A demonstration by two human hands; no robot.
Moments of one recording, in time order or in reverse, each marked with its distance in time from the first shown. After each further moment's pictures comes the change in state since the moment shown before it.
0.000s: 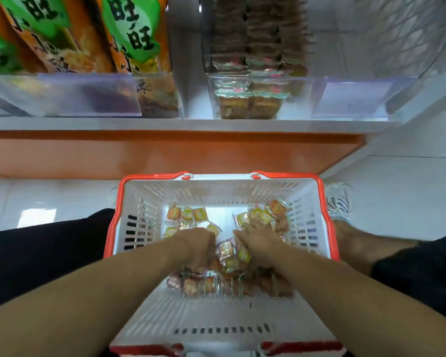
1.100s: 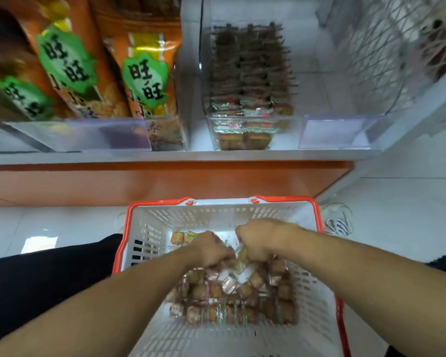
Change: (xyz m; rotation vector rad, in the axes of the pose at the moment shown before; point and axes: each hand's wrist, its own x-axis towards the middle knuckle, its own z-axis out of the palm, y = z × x) left_hand 0.015 0.010 -0.025 -0.647 0.228 -0.094; right_hand -0.070 -0.017 -0.149 0.025 -0.004 -0.052
